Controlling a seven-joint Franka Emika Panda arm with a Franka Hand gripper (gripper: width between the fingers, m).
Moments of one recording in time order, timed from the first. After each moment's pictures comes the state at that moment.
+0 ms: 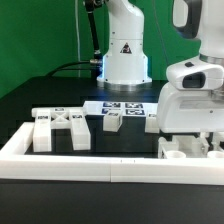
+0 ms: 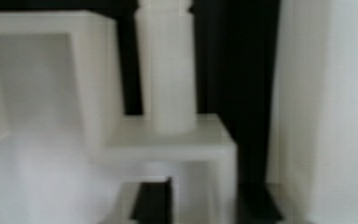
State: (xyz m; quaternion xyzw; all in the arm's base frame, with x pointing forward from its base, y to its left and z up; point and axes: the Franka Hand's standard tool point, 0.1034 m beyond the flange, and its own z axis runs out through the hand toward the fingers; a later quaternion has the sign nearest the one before) arm 0.602 0.115 0.017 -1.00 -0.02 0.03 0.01
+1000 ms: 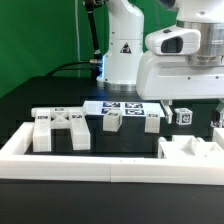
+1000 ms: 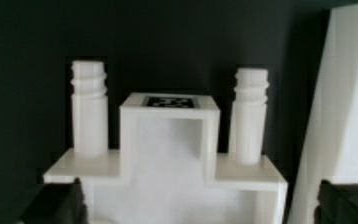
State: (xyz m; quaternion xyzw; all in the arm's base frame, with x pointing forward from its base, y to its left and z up) arm 0.569 0.088 0.060 -1.00 -0.05 0.03 0.01
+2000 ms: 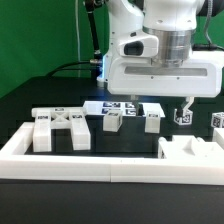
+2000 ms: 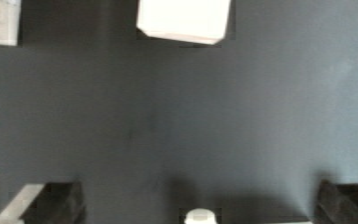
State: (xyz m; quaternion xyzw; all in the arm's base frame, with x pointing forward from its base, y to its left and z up) arm 0.511 0.040 0.050 -1.00 0.00 0.07 0.00
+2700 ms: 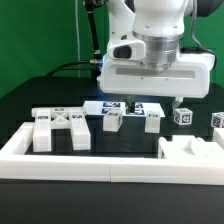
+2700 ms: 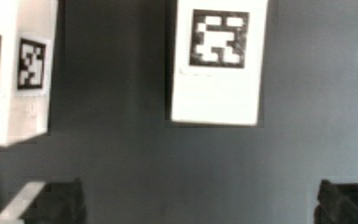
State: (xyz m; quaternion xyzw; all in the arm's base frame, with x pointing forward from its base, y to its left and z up) arm 0.482 0.026 0.046 -0.99 0.04 0.11 0.00
